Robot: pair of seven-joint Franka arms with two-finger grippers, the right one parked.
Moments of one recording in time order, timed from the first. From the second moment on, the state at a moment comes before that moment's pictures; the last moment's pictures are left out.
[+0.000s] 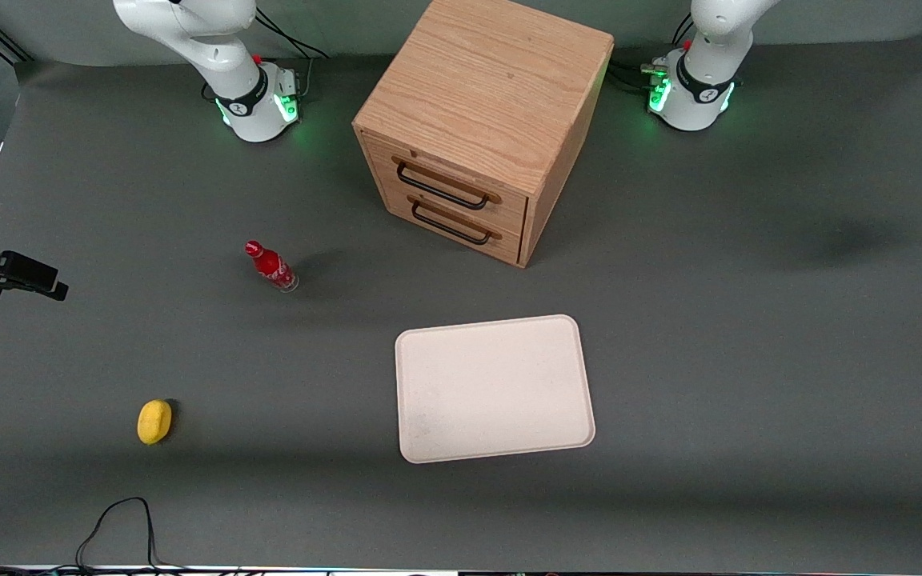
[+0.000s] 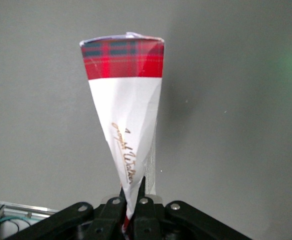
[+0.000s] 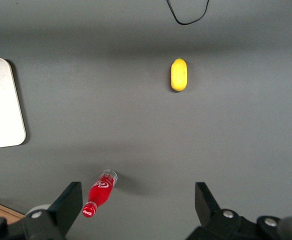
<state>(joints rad) 0.65 0.14 -0.12 -1.61 0.16 1.66 1.74</state>
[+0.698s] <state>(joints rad) 0.38 0.14 -0.14 -1.51 0.11 1.49 1.16</state>
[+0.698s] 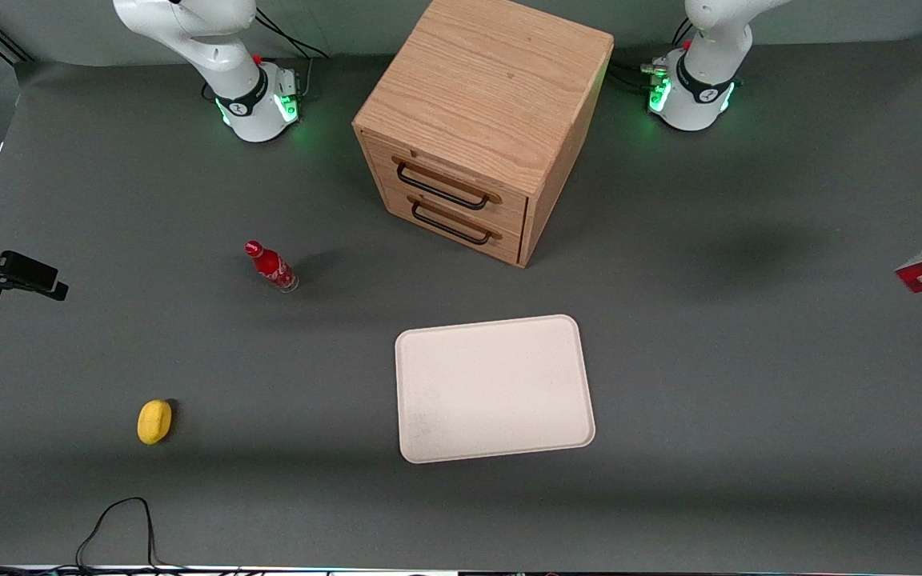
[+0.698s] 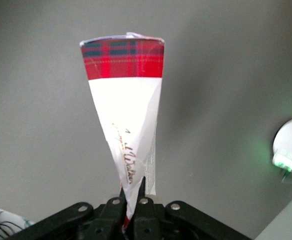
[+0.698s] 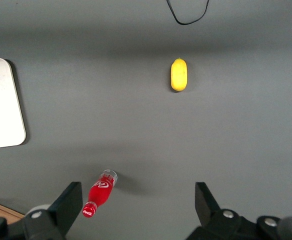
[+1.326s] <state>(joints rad) 0.08 0.18 -0.25 -1.50 0.04 1.52 0.34</state>
